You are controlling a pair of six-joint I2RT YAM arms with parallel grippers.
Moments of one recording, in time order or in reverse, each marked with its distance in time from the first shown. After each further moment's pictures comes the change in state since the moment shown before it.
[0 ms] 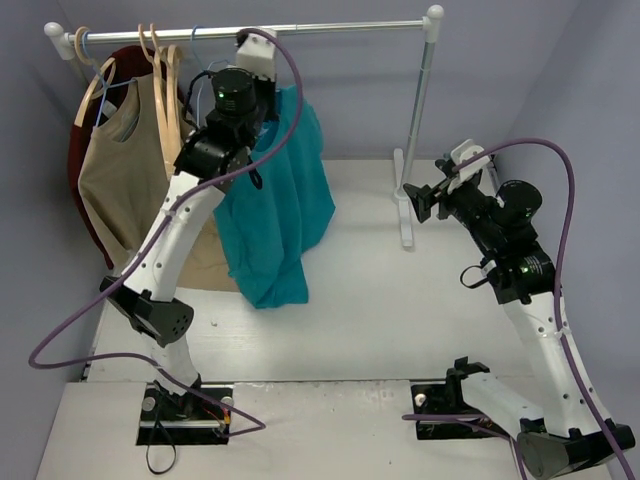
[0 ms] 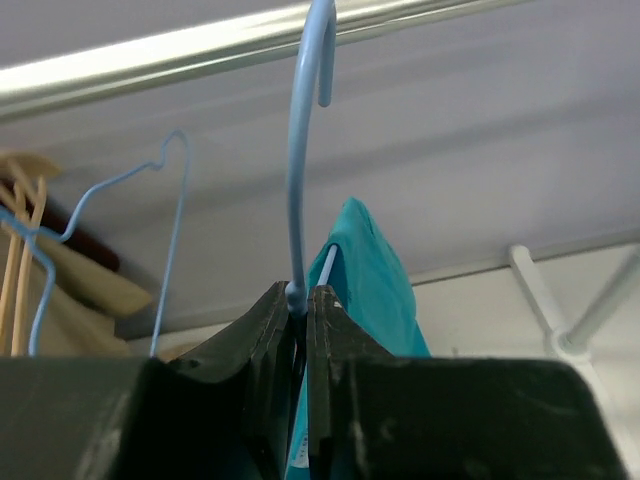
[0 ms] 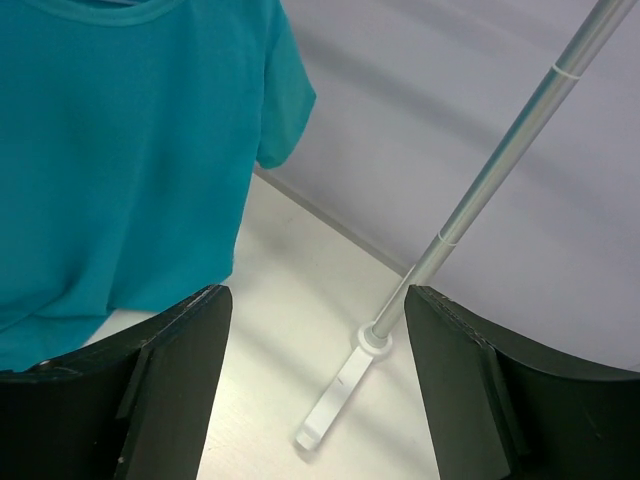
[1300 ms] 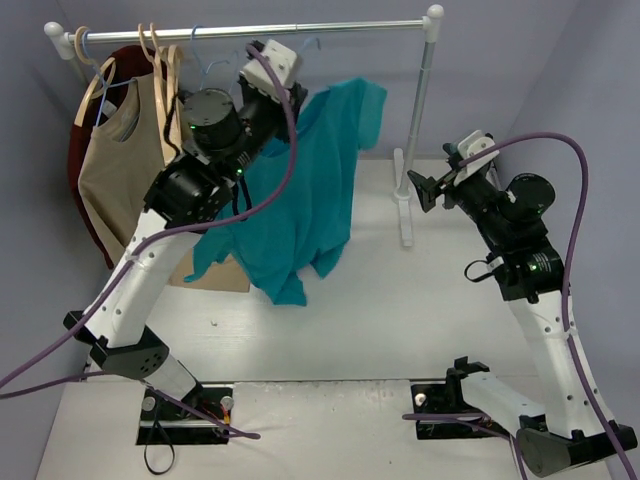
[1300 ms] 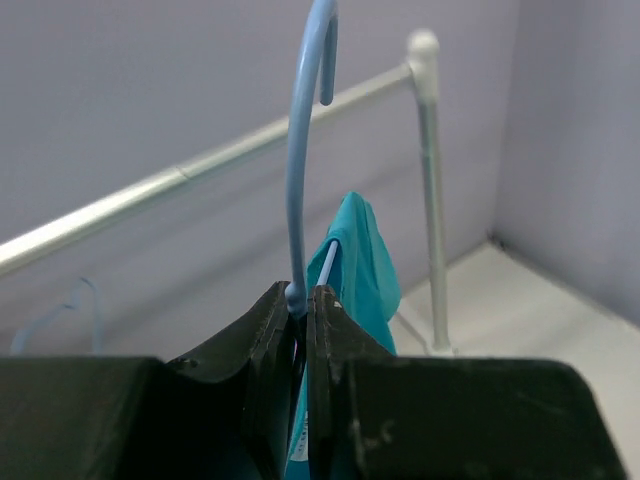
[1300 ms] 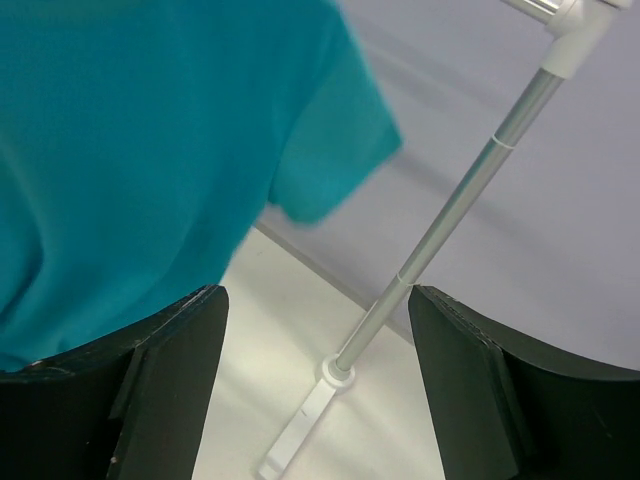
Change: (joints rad) left arm -0.168 -0.201 -0.101 0.032 0.236 0.107; right arm 0.000 0.024 0.086 0.007 -0.005 -0.051
